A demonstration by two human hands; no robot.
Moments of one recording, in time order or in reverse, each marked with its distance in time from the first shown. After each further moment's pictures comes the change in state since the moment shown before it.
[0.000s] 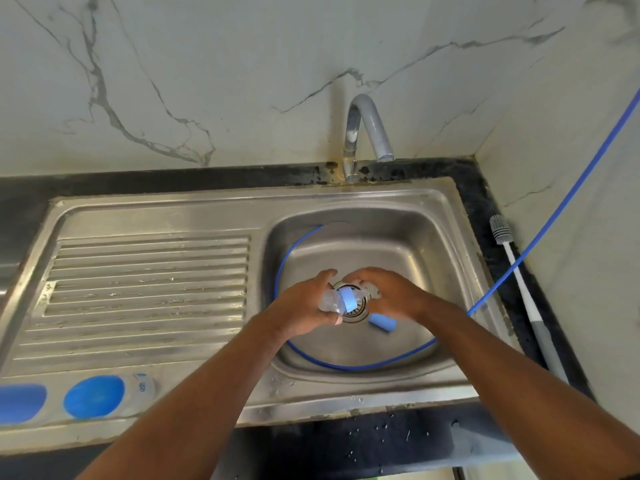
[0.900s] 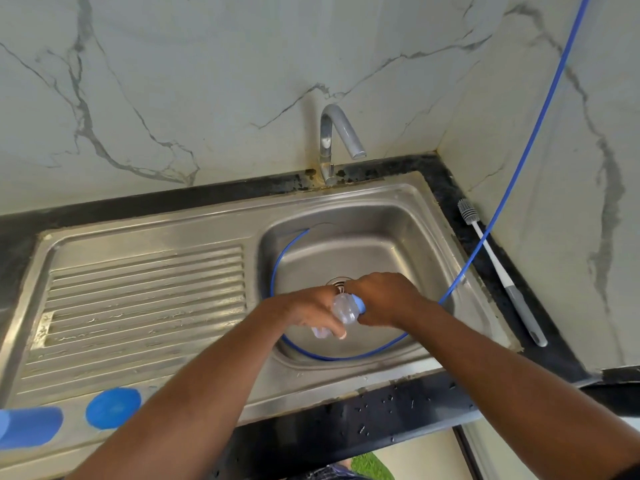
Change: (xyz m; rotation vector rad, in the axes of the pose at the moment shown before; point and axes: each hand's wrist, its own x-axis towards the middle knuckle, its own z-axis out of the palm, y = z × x) left_hand -0.006 0.027 -0.006 0.120 -0.394 -0.016; right_hand -0.049 -0.053 0.018 -0.661 0.111 0.067
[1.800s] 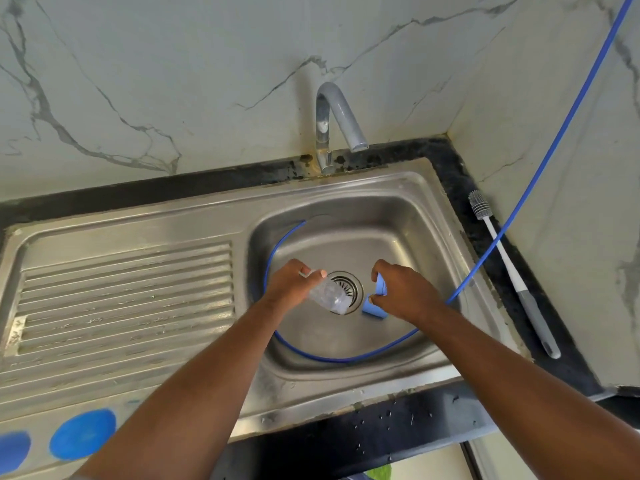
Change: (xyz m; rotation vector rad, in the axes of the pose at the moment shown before) left_hand 0.069 -0.051 -0.006 -0.552 0.500 -0.241; right_hand 0.017 0.051 0.031 0.388 0.056 0.319
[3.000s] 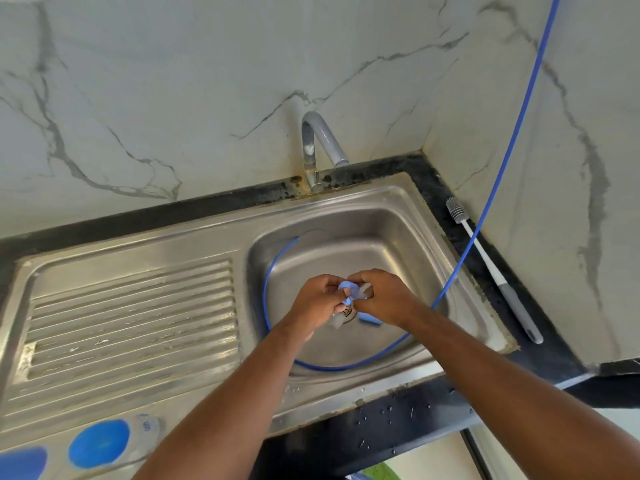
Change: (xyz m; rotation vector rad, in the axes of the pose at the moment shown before) left_hand -0.057 0.032 0.032 -0.363 -0.209 0.187; right_hand -0.025 -0.029 -0.005 0.434 0.024 -0.002
